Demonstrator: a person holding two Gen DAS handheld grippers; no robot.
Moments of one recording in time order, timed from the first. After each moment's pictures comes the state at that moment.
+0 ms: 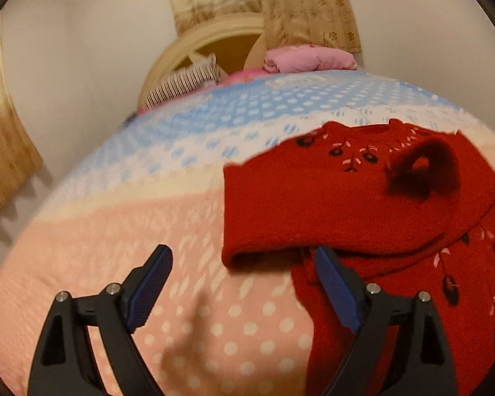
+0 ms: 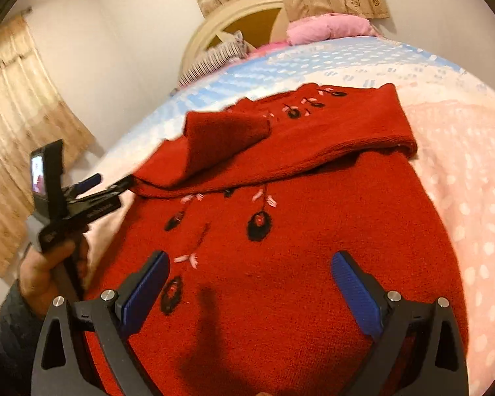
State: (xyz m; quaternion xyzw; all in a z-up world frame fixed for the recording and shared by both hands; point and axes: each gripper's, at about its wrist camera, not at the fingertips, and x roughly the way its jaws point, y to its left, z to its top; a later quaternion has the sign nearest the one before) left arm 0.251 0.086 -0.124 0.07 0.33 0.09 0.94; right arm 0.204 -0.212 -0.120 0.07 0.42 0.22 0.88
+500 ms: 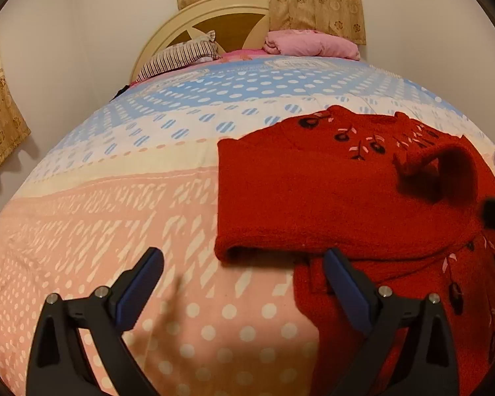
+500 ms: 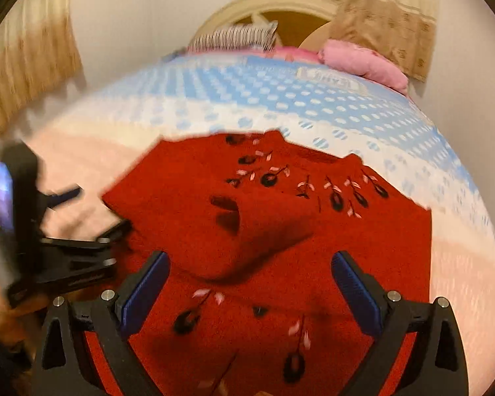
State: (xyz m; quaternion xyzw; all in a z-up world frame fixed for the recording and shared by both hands) left arm 0.267 0.097 -0.141 0.03 0.37 0.07 0.92; right arm 0.290 -0.081 -0.077 -0.16 0.41 0.20 0.87
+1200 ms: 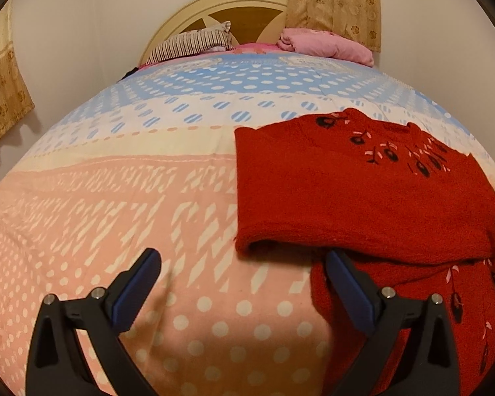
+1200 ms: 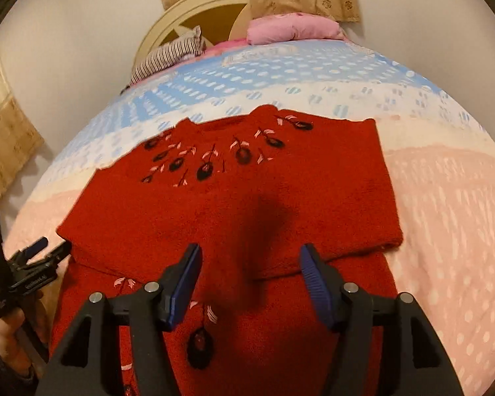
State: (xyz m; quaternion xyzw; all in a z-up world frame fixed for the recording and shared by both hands) left arm 0.266 0.113 -0.146 -0.01 0.38 0.09 0.92; right arm 0.295 -0.207 -0.106 0.05 0.43 0.13 0.89
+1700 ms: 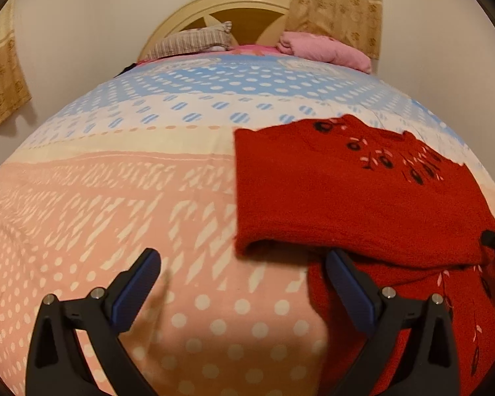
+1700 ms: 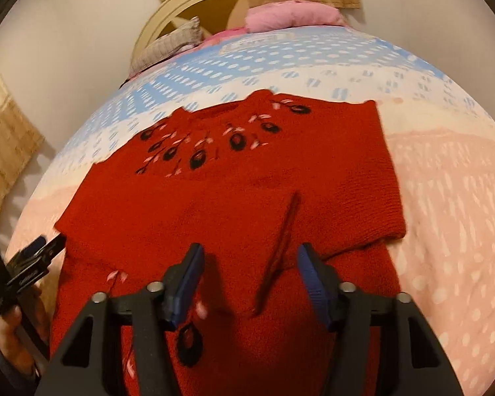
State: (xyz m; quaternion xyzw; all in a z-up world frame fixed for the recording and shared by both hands) left arm 0.265 0.121 -0.146 -0.04 0.38 0.07 0.92; right arm 0.300 -0.211 -0.119 0.05 0.46 0.14 0.87
